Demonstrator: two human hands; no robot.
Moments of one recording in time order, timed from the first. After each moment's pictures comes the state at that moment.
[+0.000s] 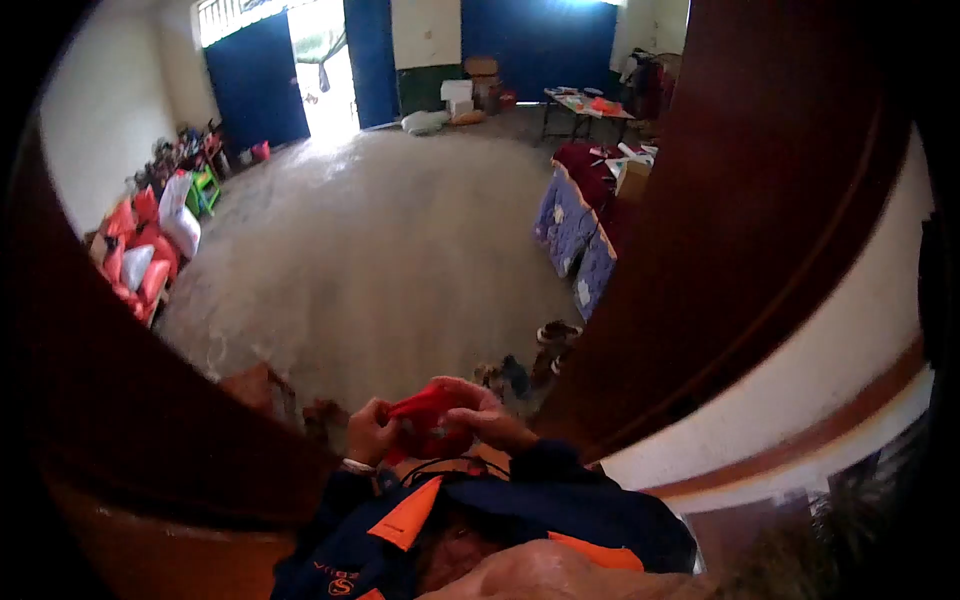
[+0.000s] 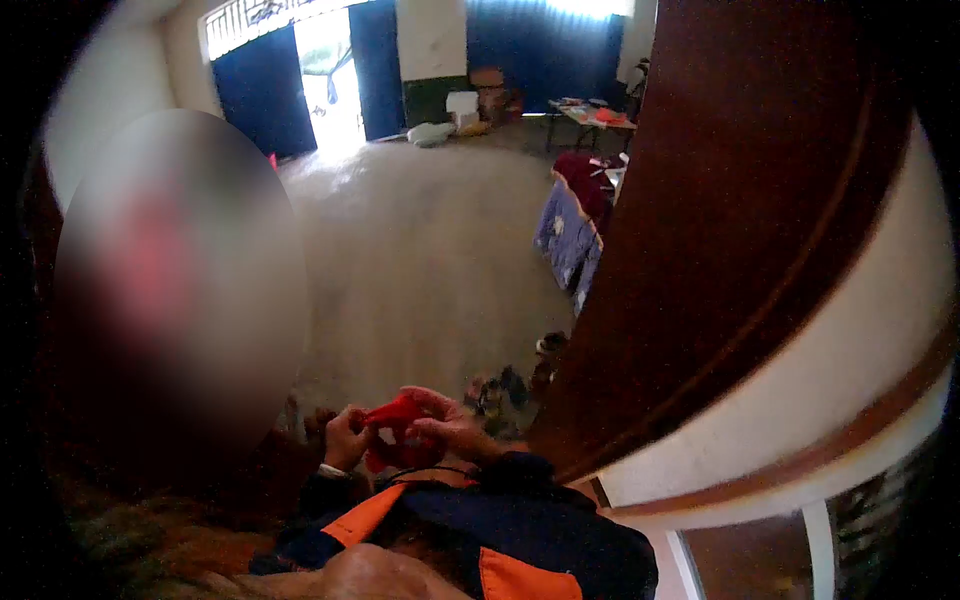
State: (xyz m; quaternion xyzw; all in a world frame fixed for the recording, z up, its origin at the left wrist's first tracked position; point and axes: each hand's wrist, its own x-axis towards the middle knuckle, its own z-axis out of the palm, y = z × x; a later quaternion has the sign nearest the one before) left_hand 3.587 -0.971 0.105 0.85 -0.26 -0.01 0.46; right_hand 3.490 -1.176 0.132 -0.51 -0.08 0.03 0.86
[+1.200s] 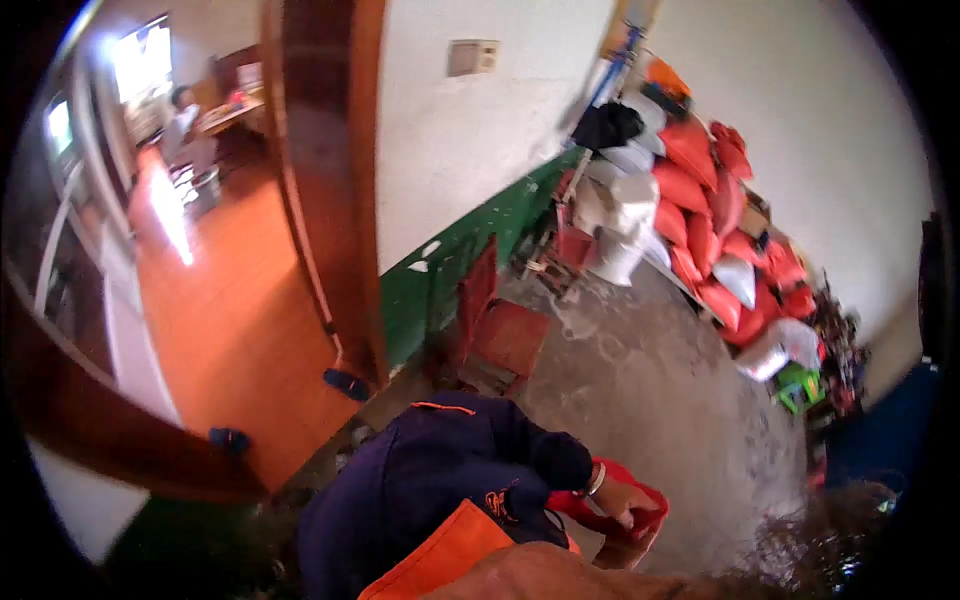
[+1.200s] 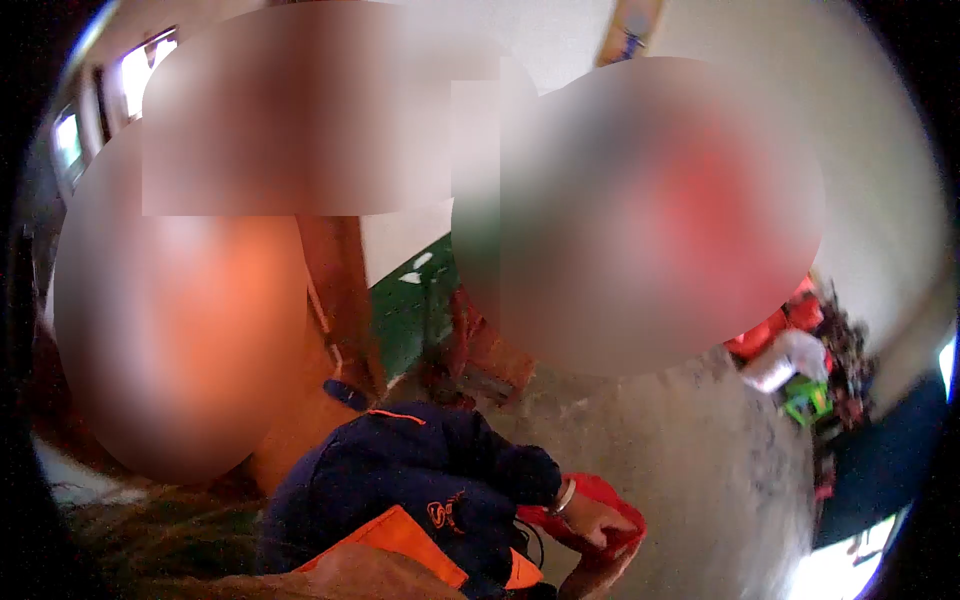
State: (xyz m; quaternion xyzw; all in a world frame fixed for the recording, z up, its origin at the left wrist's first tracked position) left_hand 4.340 -1.030 0.096 0.82 -0.12 0.11 0.56; right_hand 4.389 -1.173 0.102 -0.49 -0.28 0.30 0.77
